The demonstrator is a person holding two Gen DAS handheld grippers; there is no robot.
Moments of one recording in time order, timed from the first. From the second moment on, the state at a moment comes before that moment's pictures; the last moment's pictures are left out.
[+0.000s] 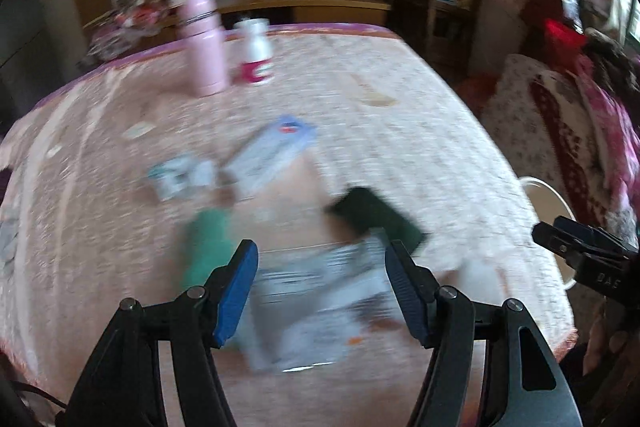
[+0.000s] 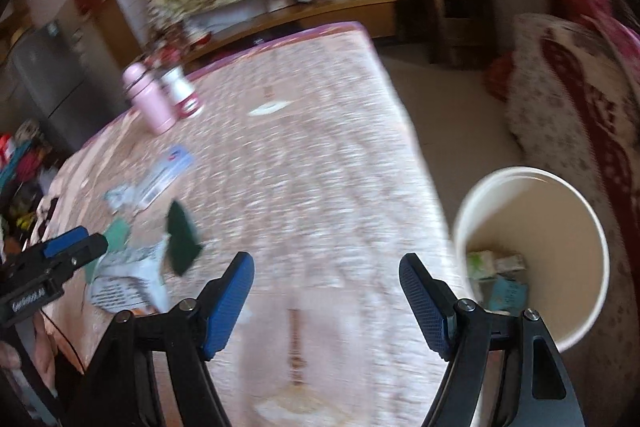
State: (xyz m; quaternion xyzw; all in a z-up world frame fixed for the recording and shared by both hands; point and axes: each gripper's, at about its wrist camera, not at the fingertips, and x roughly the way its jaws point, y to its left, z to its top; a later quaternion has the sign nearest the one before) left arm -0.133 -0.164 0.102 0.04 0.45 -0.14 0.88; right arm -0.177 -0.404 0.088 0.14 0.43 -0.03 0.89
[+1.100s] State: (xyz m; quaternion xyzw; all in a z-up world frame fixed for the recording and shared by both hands) left arm -0.090 -0.089 0.048 -0.05 0.51 -0.14 0.85; right arm -0.062 -0.301 0.037 0.07 0.50 0.06 0.86
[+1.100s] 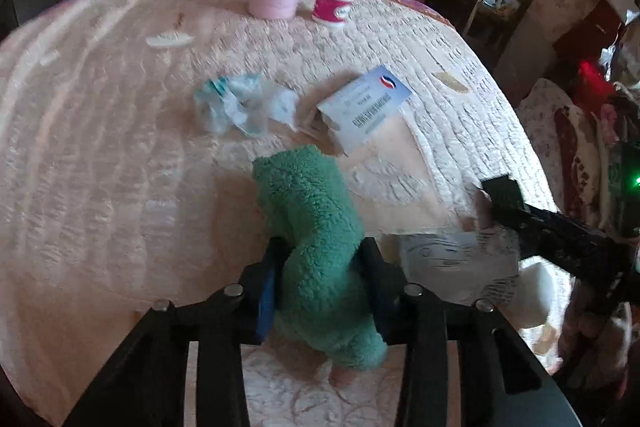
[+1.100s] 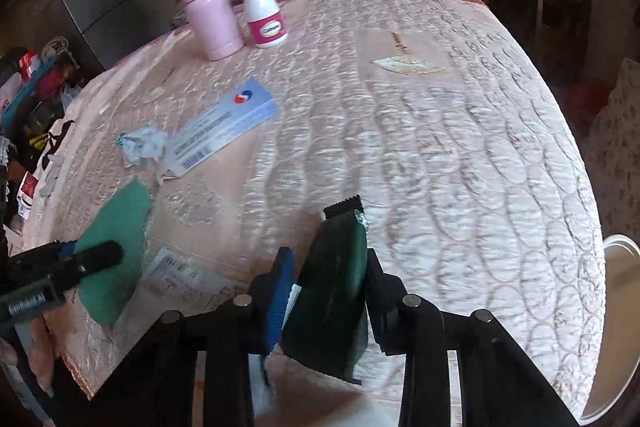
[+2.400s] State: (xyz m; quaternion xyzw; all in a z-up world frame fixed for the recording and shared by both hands) left arm -0.108 -0.098 0.083 -0.03 0.48 -0.15 0.86; right arm -0.097 -0.339 0.049 0.04 0.51 -0.02 0.86
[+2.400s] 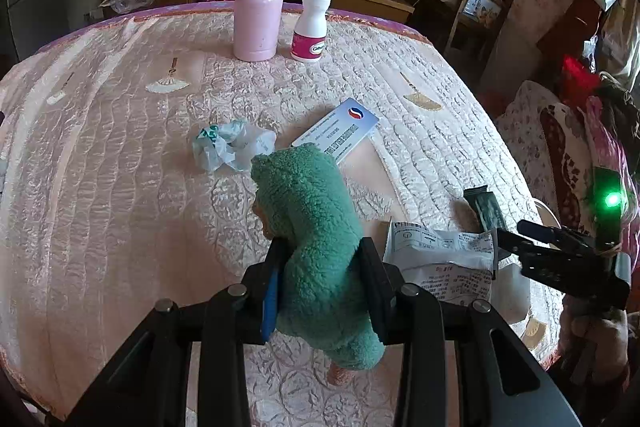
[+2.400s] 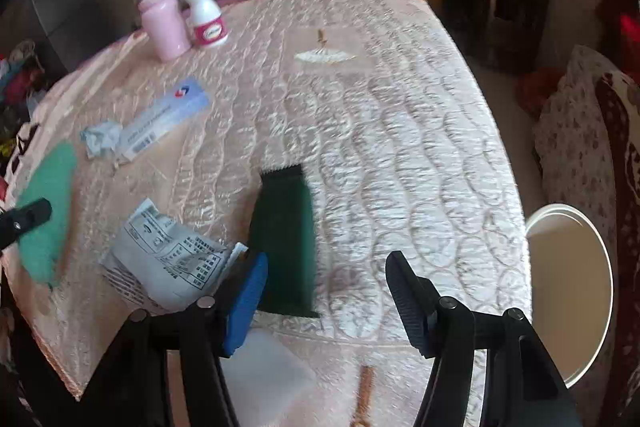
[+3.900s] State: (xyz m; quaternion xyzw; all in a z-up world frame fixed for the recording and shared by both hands) left arm -0.159 -0.375 0.130 0.06 0.43 -0.35 0.83; right arm -0.229 -0.533 0.095 0.15 0.41 -0.14 0.89
